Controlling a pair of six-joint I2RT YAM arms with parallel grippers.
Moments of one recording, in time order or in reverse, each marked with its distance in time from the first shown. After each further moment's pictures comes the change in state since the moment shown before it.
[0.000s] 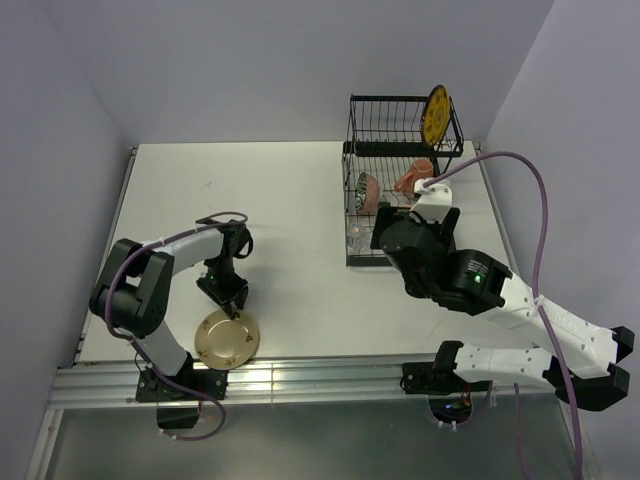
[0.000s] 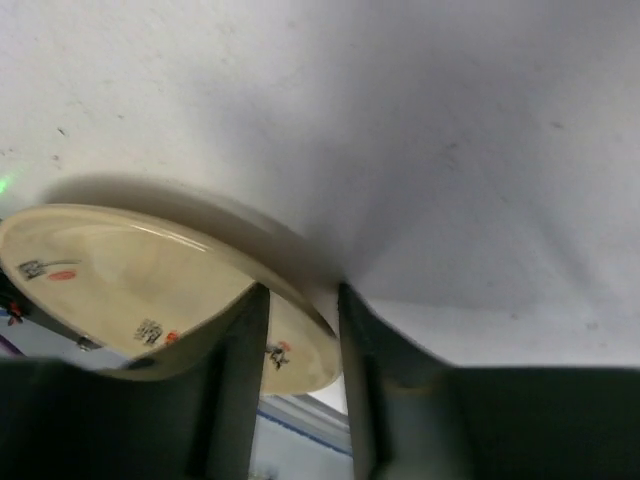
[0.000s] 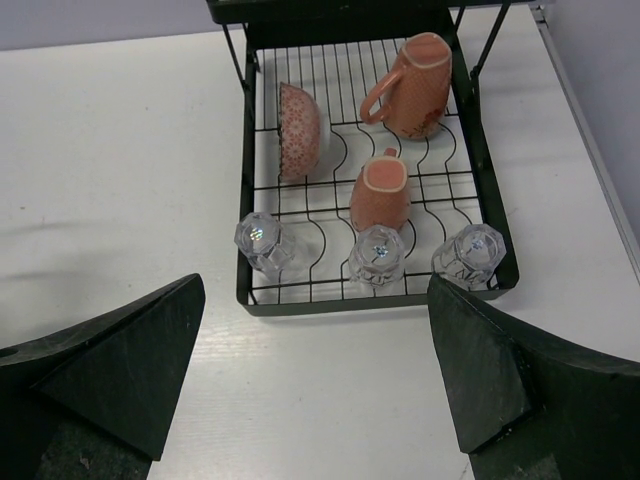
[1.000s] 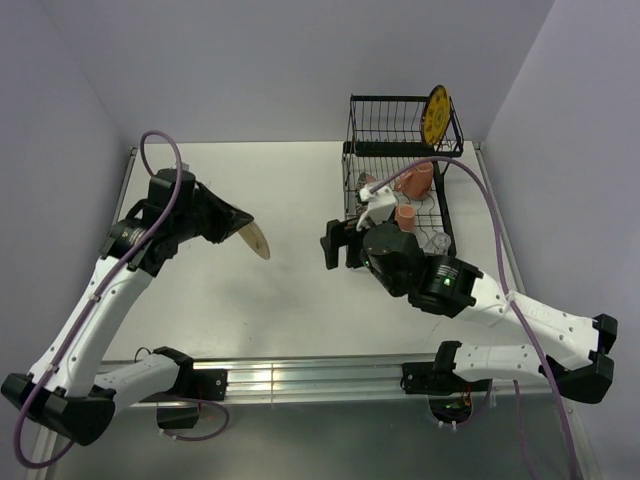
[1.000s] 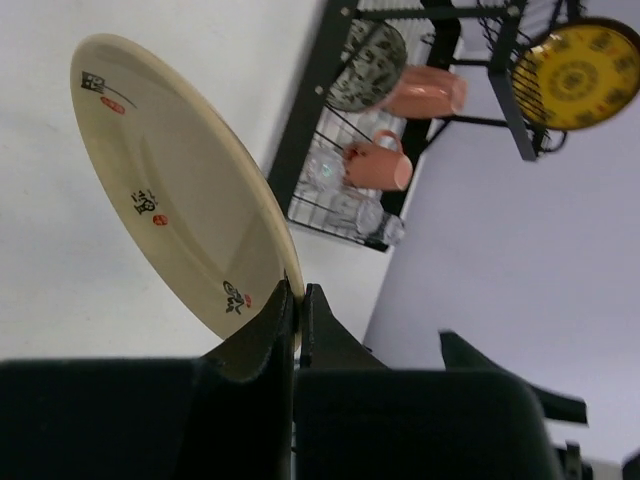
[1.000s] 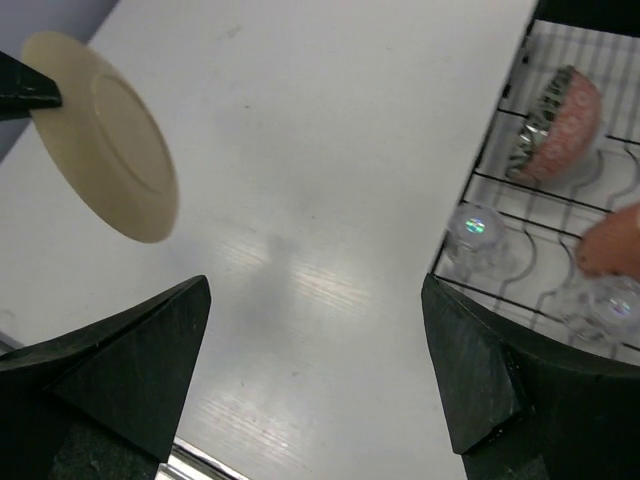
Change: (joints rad) left arm -0.004 -0.572 0.327 0.237 0.118 0.084; right arm 0.041 0.027 -0.117 0.365 -0.422 -0.181
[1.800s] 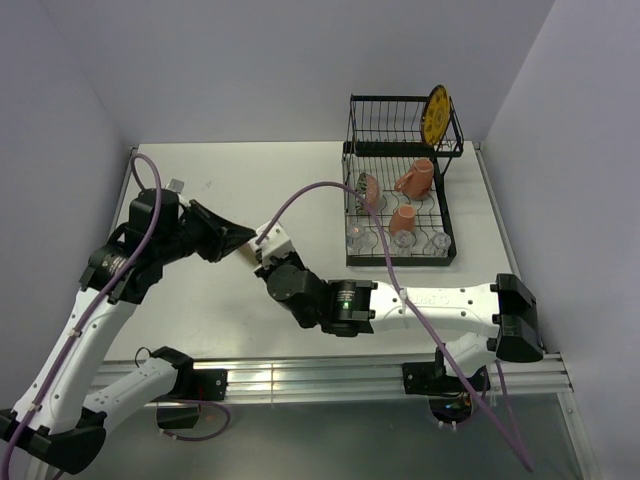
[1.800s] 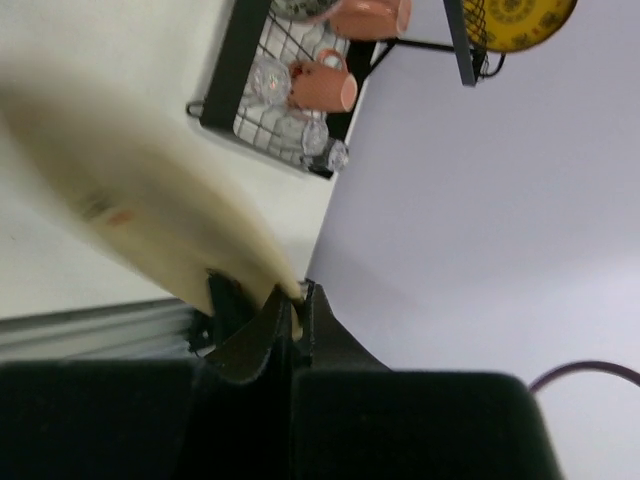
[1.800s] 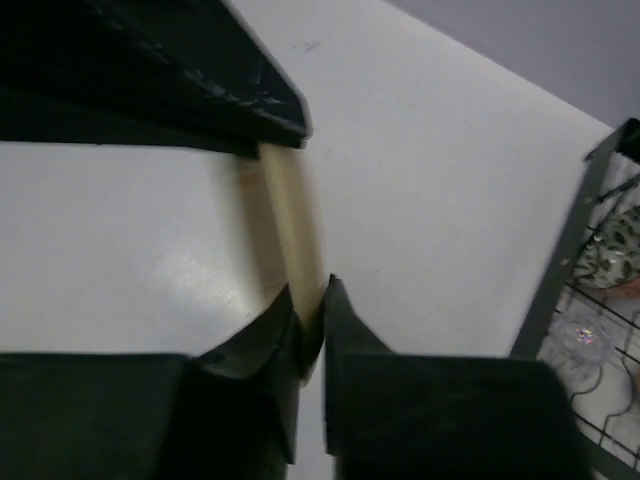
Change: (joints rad) left arm -0.014 -0.189 -0.080 -0.003 0.171 -0.128; right arm 0.286 0.476 0.116 0.403 0.189 -0.280
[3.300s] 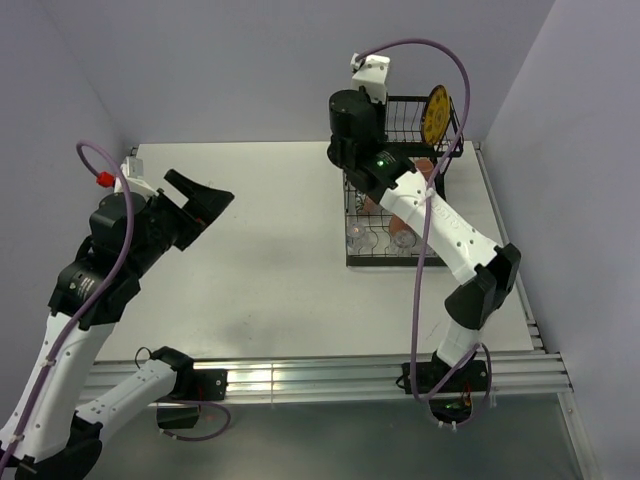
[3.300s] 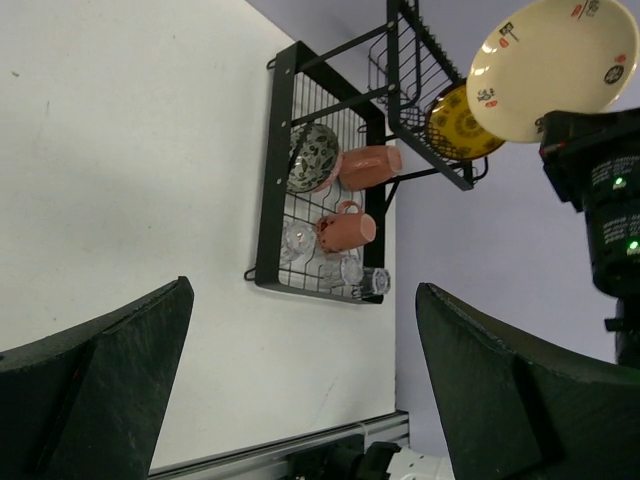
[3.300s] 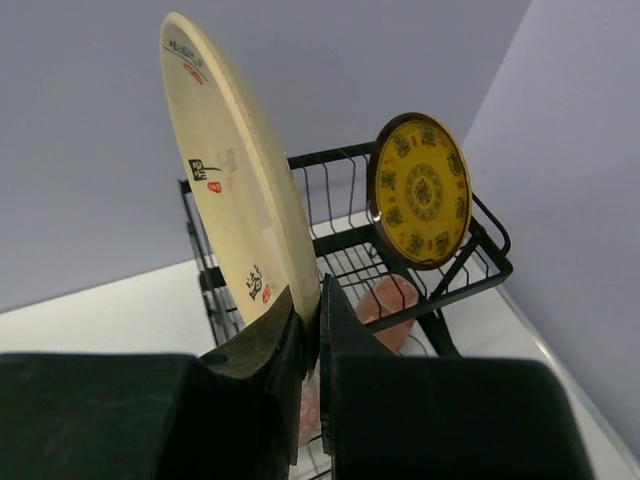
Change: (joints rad) left arm -0.008 -0.080 0.109 0.049 -0.327 0.305; right arm -0.668 0.241 0.680 -0.128 0.335 -0.170
